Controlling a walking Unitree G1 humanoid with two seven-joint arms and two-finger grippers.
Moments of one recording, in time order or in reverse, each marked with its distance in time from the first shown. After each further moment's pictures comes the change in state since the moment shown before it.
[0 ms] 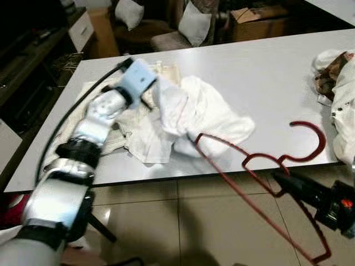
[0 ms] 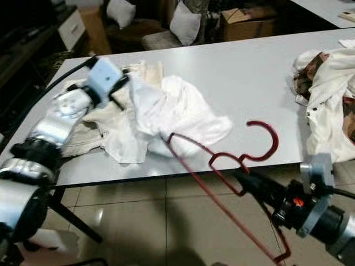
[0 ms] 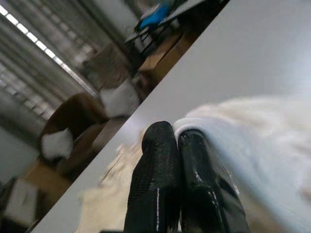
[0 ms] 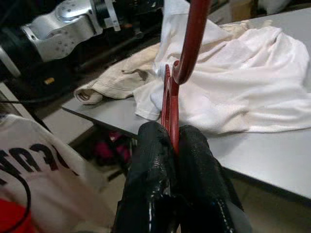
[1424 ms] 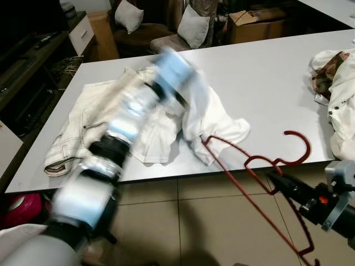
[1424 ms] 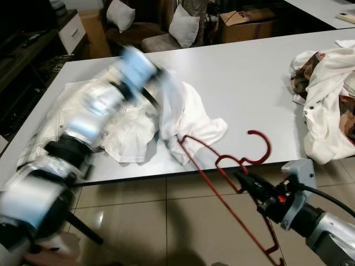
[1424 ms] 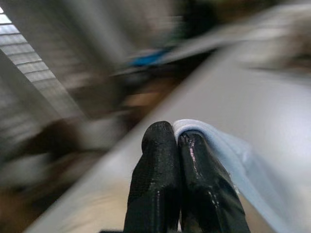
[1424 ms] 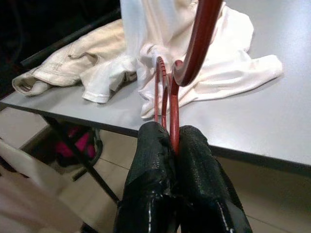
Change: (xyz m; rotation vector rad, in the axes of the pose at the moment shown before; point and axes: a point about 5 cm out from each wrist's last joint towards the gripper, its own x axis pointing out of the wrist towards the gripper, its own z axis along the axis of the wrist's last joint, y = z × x) left arm 0.020 0.000 0.036 -0.144 -0.127 0.104; right arm 0.015 -0.021 -0.030 -0.002 0.040 -0.173
